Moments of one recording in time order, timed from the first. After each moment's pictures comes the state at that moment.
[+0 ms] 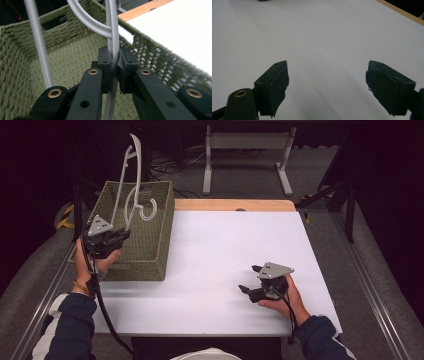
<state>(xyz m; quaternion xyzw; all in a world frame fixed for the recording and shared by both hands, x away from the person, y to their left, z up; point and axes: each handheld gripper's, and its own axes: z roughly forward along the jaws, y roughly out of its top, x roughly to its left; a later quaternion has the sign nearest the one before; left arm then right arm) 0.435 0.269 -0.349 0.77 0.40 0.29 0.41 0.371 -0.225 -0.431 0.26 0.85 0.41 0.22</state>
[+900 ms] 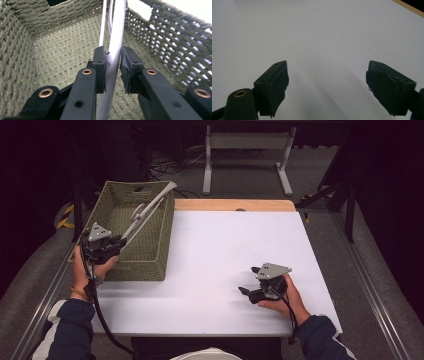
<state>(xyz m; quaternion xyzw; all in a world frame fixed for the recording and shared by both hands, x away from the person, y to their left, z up) 0.435 0.280 -0.374 0.77 0.43 0.28 0.39 0.373 -0.224 -0.434 0.25 0.86 0.40 0.21</state>
